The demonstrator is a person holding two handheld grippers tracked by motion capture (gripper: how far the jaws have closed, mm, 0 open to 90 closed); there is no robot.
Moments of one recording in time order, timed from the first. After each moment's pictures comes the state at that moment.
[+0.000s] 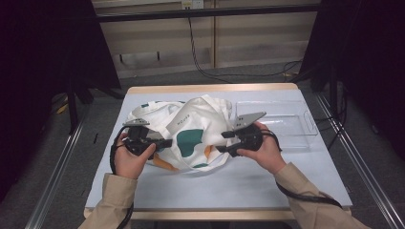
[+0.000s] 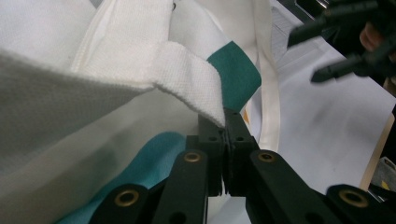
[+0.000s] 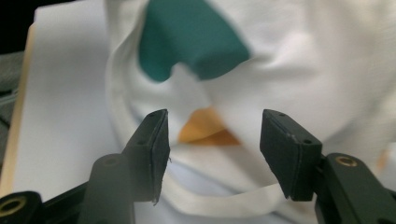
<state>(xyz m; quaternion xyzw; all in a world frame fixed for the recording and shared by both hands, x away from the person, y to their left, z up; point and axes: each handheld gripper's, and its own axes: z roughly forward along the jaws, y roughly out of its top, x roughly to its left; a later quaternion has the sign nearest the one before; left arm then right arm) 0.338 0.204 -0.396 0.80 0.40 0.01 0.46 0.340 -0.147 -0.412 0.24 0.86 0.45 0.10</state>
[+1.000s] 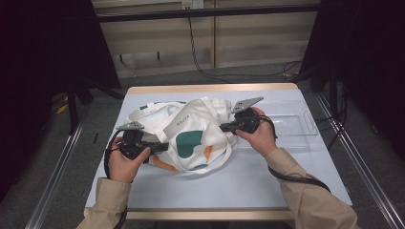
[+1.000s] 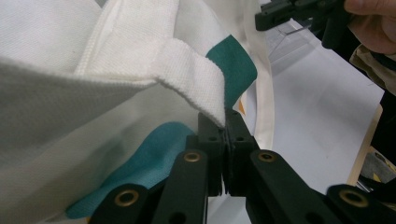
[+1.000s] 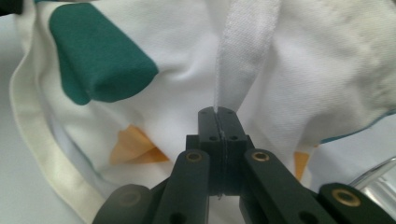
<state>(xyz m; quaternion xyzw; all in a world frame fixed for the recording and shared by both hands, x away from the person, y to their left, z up) 0.335 0.218 -0.397 0.80 0.38 0.01 0.46 0.384 -0.153 -0.415 0.28 0.85 0.43 0.10</state>
